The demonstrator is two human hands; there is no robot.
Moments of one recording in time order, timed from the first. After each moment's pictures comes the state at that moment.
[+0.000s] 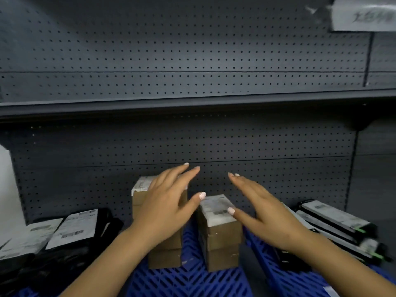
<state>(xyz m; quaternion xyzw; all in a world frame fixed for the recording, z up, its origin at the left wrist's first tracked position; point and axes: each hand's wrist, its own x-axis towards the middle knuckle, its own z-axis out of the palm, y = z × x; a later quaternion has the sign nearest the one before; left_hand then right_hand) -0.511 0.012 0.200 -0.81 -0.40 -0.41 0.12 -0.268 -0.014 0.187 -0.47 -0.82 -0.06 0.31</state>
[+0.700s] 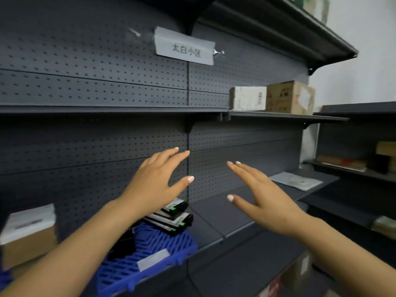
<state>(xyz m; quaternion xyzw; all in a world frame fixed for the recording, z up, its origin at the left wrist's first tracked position) -0.161 -0.114 0.255 -0.91 -0.24 -0.33 0.05 0.050 -0.273 0.231 -0.67 -0.67 -0.18 0.25</state>
